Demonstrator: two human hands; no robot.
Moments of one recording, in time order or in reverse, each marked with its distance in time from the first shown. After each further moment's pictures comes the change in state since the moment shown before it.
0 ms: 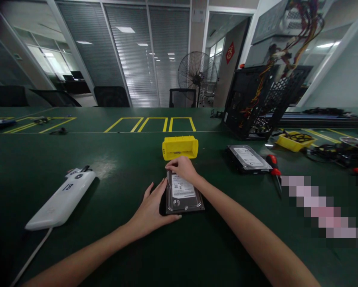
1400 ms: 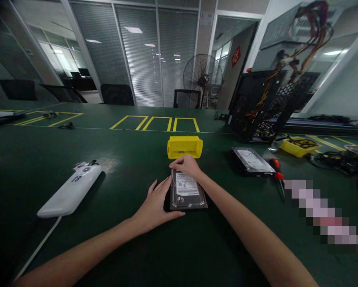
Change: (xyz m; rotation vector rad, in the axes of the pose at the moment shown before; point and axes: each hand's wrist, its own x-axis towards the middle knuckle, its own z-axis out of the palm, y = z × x) left_hand -0.003 0.000 0.001 0.034 -0.010 -0.034; right_hand 0.002 0.005 0.000 0.087 -0.064 0.107
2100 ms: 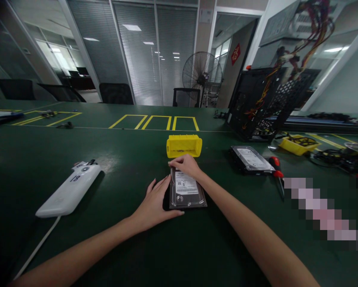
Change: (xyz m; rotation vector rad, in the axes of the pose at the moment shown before) left_hand 0.001 -0.001 -0.001 -0.017 0.007 0.008; right_hand -0.007 -0.006 -0.003 0.012 -0.014 0.006
